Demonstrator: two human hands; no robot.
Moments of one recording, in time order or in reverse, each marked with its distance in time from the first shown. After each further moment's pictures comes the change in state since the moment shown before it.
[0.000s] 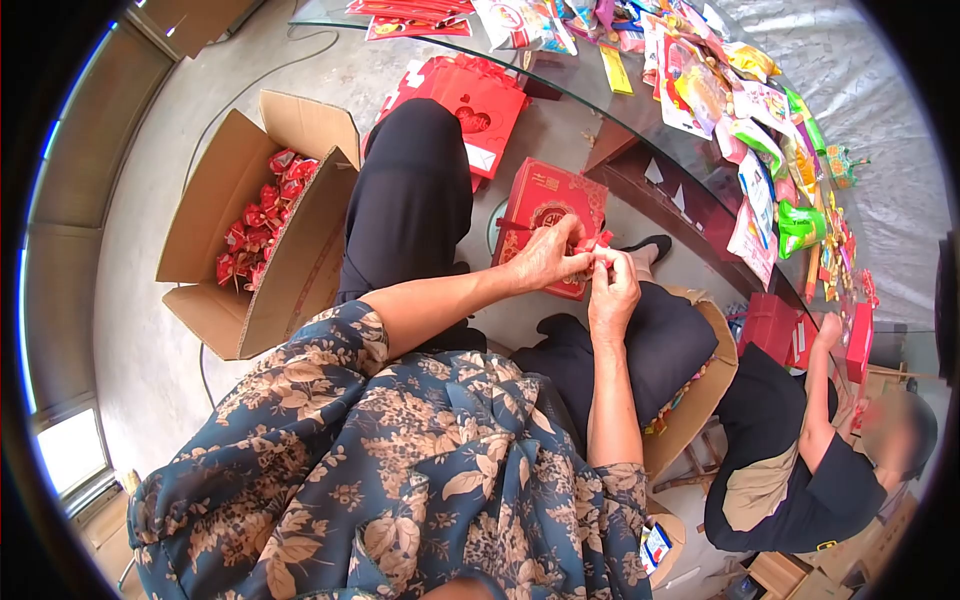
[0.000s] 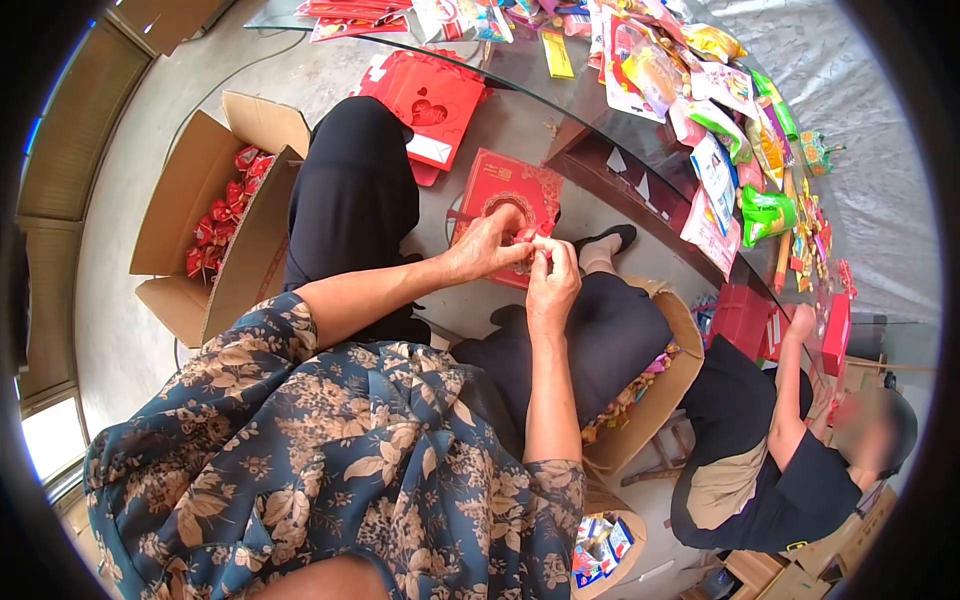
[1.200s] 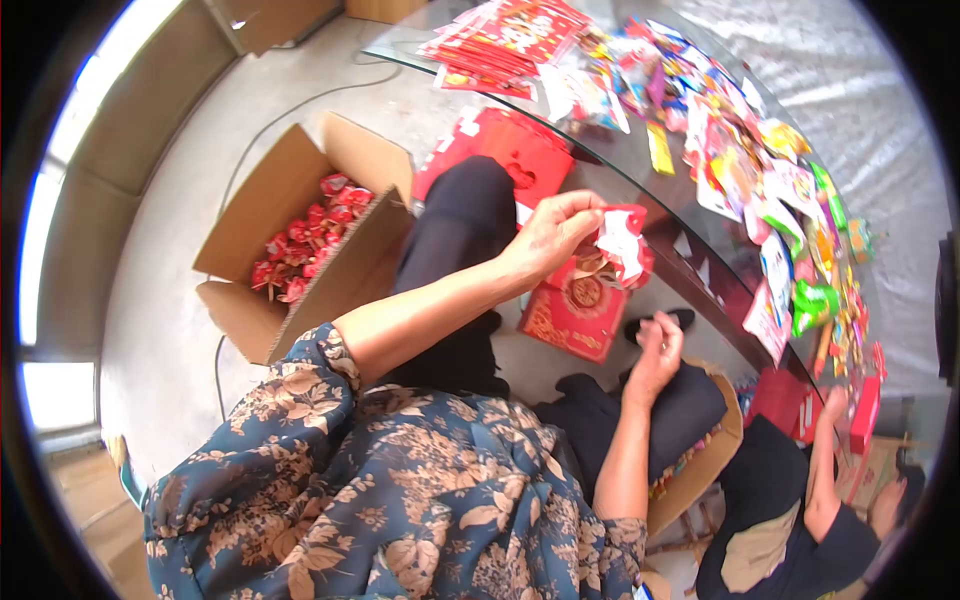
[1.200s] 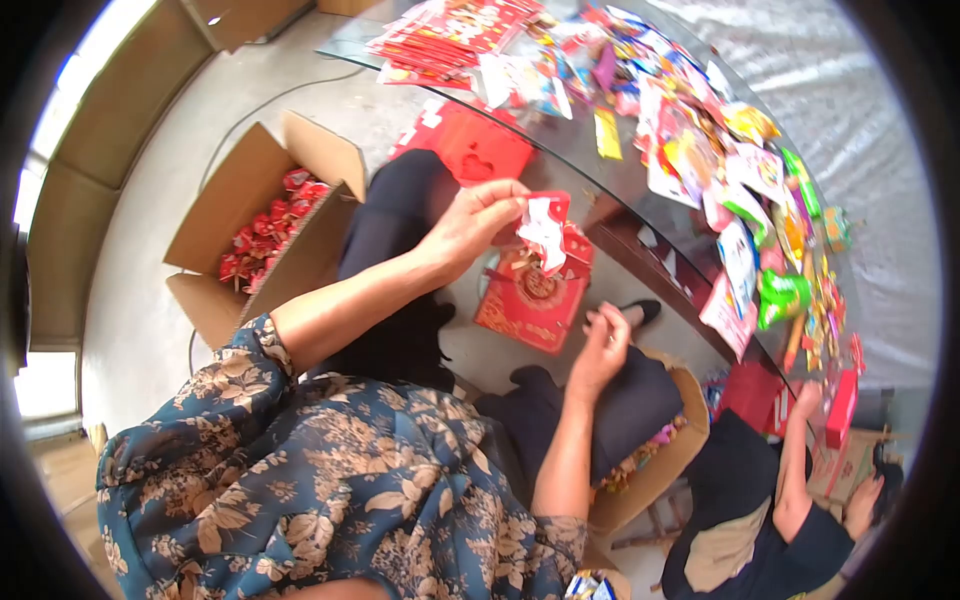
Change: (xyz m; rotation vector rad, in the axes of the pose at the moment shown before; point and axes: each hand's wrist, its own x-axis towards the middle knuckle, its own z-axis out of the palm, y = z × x) left_hand 0.018 0.094 -0.121 -0.633 0.121 -0.018; right_hand 0.014 0.013 -0.003 0.417 0.167 0.274
